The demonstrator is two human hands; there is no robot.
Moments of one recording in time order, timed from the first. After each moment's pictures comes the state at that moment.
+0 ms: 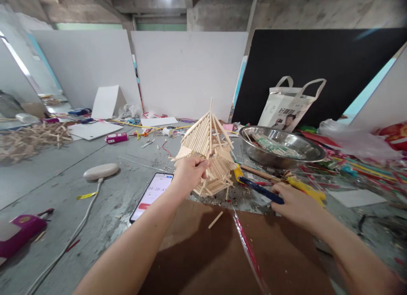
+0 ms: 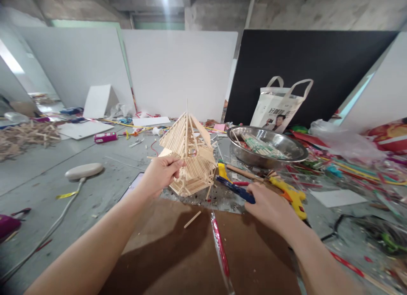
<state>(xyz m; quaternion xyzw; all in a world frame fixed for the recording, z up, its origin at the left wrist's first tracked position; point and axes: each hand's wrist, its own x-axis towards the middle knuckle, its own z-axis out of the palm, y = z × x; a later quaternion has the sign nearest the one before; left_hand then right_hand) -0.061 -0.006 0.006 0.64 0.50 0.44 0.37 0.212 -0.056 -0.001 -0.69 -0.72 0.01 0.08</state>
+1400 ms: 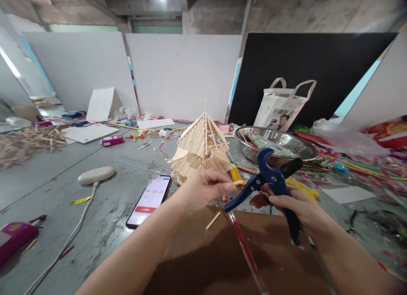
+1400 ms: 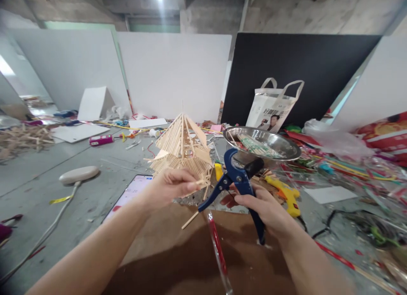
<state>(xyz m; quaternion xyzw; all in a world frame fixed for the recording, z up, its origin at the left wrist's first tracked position) -0.041 -0.044 0.031 0.65 0.29 0.40 0.58 0.190 -0.078 0.015 -0.54 -0.53 0.50 0.42</state>
